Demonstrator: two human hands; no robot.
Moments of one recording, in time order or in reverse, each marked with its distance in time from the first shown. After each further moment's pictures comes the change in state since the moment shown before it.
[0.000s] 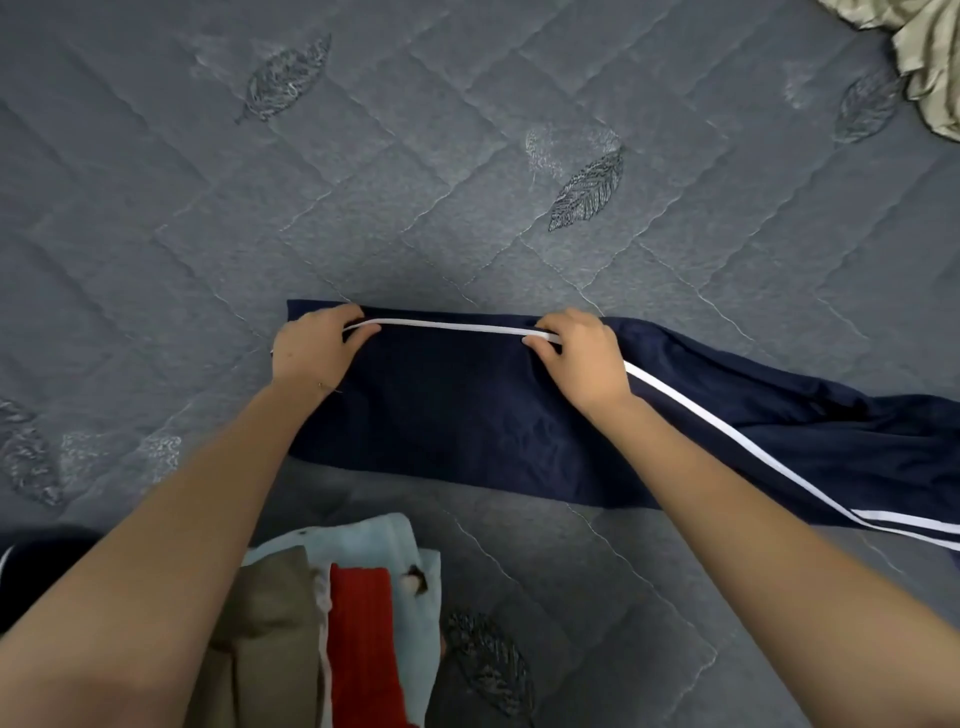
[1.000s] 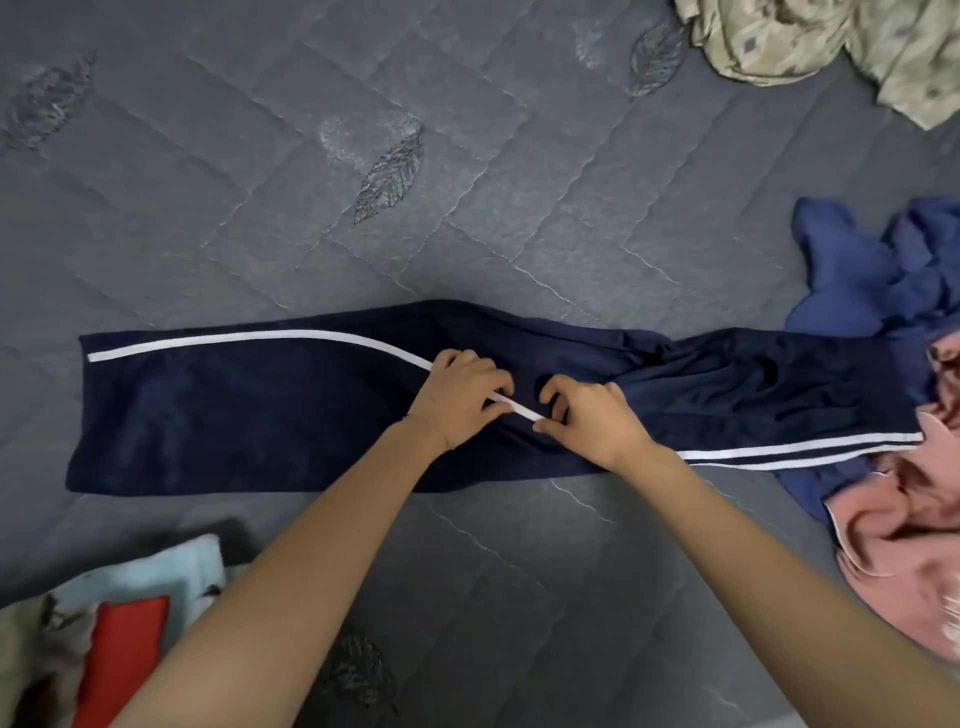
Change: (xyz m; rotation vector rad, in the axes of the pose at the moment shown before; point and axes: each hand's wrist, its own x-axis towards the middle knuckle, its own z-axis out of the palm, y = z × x) left_hand -0.057 0.300 0.109 -0.009 -0.350 0.644; right_hand -0.117 0.189 -0.090 -0.026 -0.304 0.166
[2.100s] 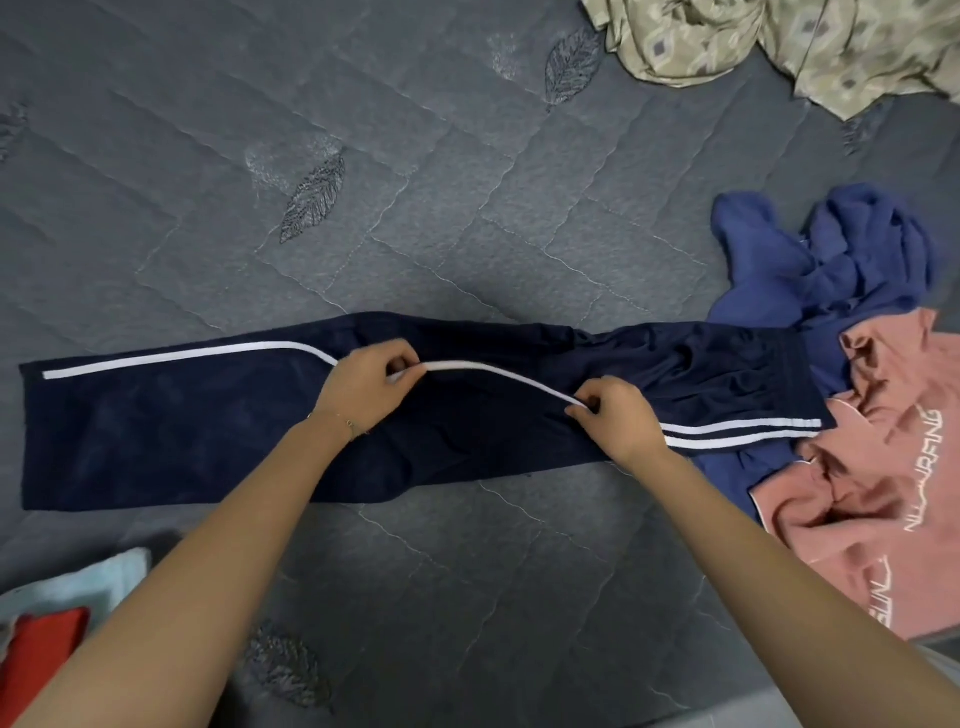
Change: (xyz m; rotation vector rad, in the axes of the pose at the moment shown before) left_hand 0.010 0.014 -0.026 -0.301 0.170 -0.286; right_hand -0.031 0.104 -0.036 0.164 0.201 0.196
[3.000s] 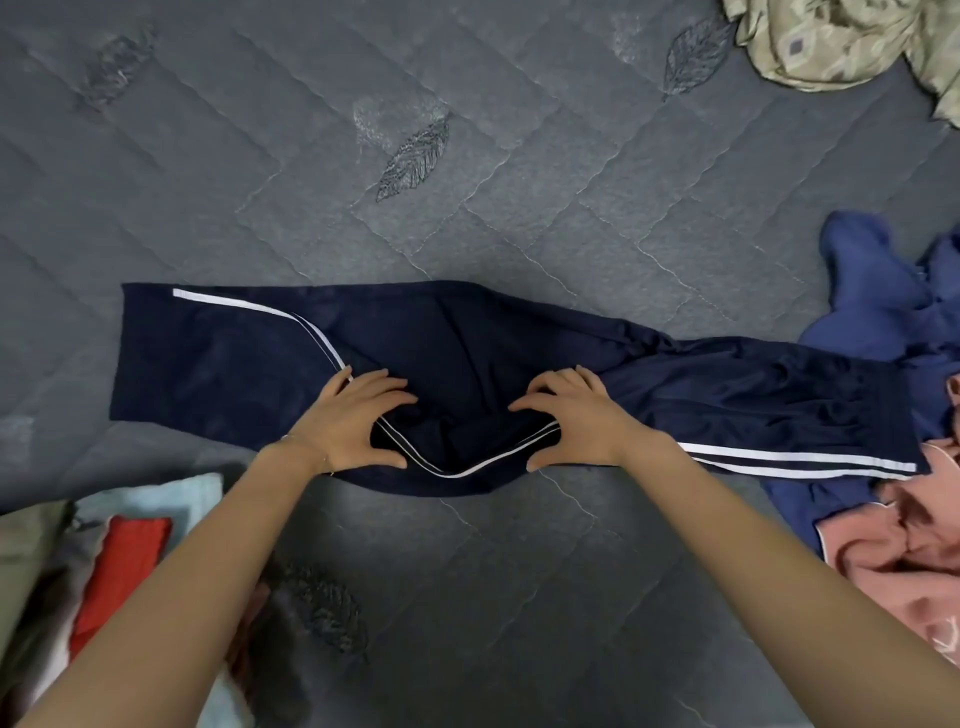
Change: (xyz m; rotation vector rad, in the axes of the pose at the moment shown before) left_hand -0.091 -0.103 -0.022 0.445 -0.367 0.016; right_hand 0.008 -0.076 0.051 -0.291 -0.431 -0.591
